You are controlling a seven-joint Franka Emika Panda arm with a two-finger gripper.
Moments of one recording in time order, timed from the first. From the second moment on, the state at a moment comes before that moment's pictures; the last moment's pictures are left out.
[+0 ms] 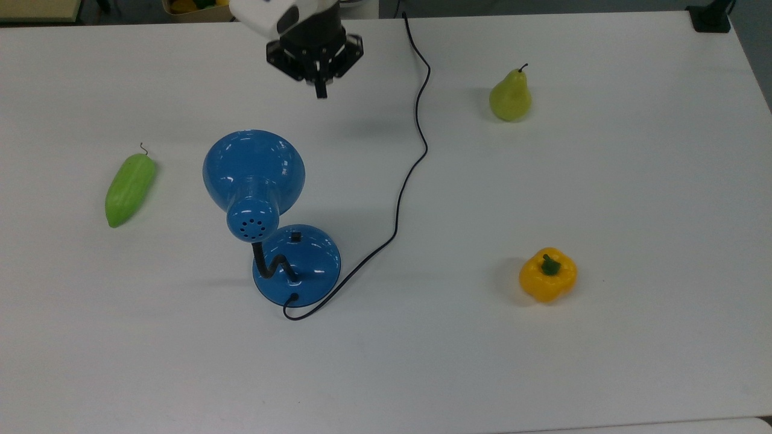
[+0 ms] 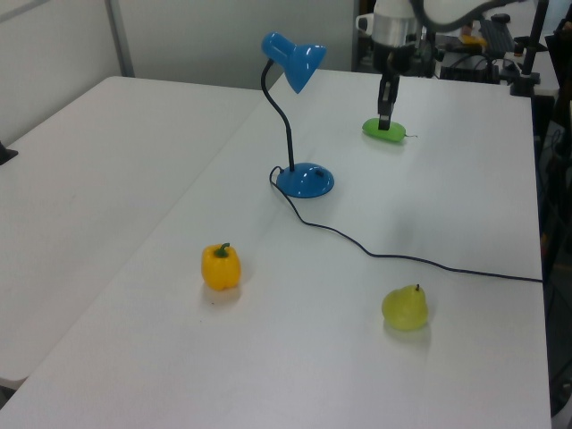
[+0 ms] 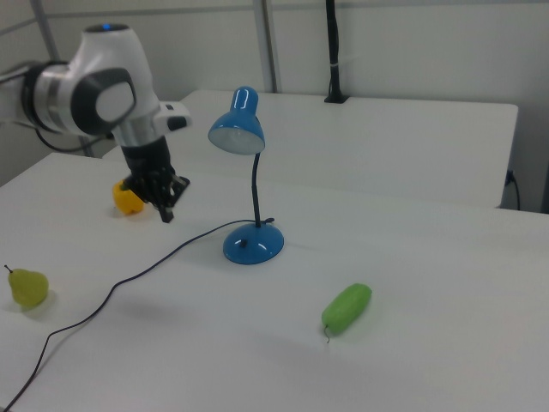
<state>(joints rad) 0.03 0.08 0.04 -1.82 -0.01 1.95 -0.09</state>
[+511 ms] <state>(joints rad) 0.02 0.22 0.04 -1.85 -0.03 2.24 -0.09</state>
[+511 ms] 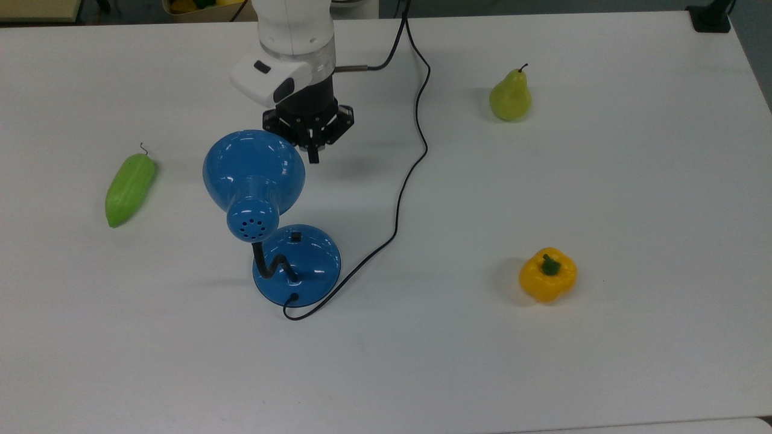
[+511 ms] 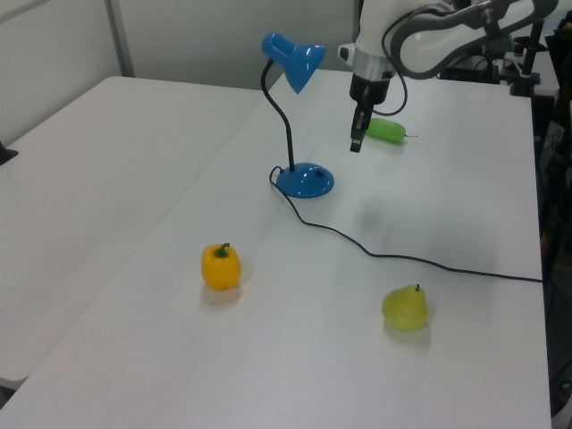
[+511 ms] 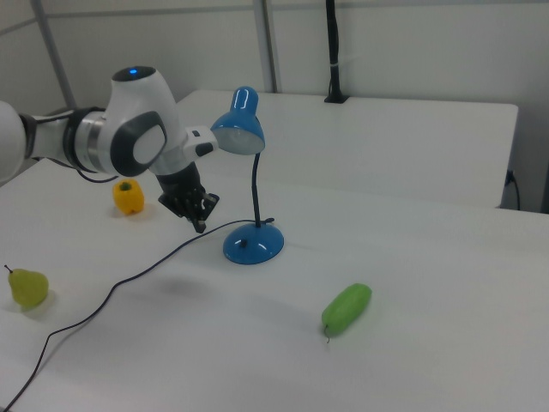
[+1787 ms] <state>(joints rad) -0.01 0.38 0.04 -1.92 -0.02 2.81 -0.03</state>
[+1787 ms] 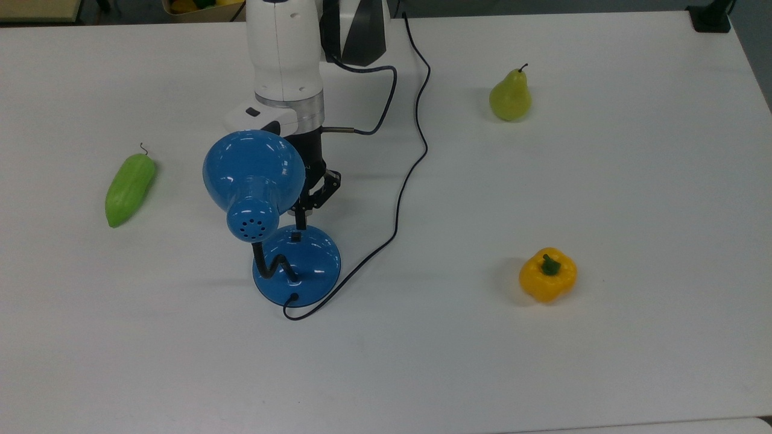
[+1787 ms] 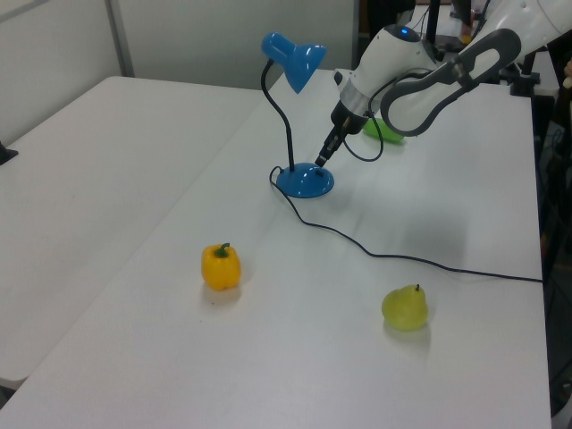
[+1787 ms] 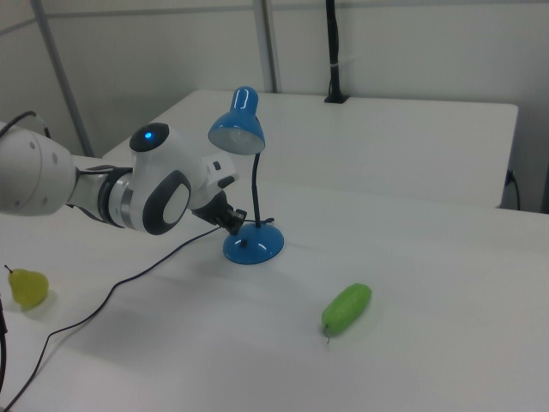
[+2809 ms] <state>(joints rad) -0.01 0.43 0.01 -1.90 -0.02 2.84 -0.03</state>
